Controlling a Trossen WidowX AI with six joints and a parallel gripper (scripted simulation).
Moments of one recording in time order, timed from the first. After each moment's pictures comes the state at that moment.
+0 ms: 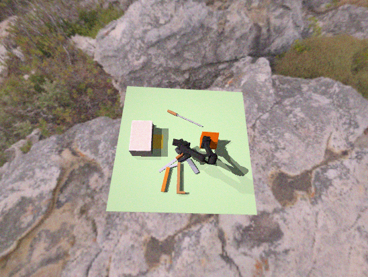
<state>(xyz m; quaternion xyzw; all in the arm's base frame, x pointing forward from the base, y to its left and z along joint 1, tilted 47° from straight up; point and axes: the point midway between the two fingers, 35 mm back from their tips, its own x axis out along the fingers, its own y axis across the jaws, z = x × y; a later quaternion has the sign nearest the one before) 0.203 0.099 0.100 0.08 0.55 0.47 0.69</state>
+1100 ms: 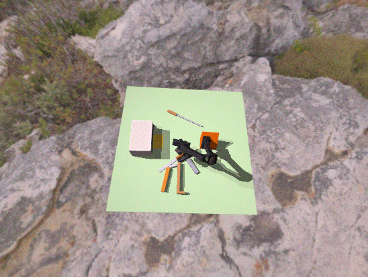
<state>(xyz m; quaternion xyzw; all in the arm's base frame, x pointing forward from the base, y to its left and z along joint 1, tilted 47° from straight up) 0.203 0.099 0.100 0.06 0.53 0.48 0.69</state>
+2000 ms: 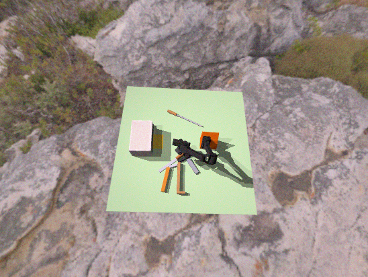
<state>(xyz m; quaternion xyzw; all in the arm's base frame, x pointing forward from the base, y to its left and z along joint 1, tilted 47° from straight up) 0.202 0.099 0.100 0.06 0.53 0.48 0.69</state>
